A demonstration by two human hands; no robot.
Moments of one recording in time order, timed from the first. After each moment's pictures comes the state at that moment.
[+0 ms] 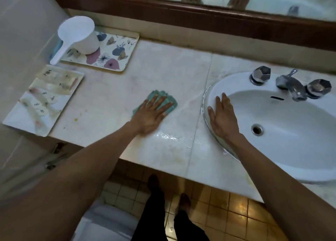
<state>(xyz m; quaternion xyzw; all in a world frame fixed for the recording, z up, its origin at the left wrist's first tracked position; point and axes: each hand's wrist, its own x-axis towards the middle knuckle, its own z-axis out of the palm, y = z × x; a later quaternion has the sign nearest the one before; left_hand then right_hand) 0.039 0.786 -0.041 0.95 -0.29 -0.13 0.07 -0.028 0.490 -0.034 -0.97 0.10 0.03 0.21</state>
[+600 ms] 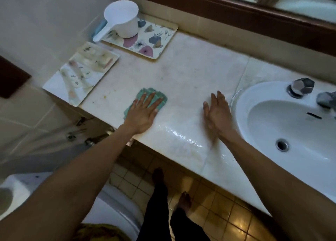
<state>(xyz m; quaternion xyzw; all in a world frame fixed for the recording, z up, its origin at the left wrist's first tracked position) -0.014 0.886 -0.052 0.98 -0.10 -0.11 0.10 0.003 0.586 -0.043 -0.98 0.01 0.01 0.20</state>
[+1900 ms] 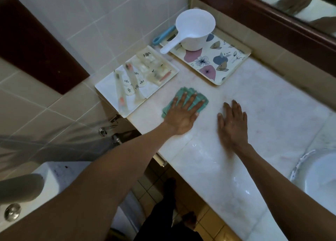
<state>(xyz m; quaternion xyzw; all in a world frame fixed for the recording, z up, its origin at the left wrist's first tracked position) 0.081 0.961 -0.060 0.99 -0.09 -0.05 0.11 0.116 0.738 -0.059 -0.98 -0.11 0.04 0.15</state>
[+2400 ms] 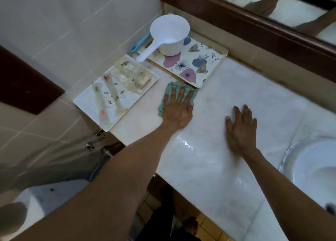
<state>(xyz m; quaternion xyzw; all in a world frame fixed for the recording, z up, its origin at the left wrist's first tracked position) 0.138 0.916 -0.061 0.99 0.03 0.01 0.14 0.124 0.671 -0.062 -0.99 0.00 0.03 0.14</state>
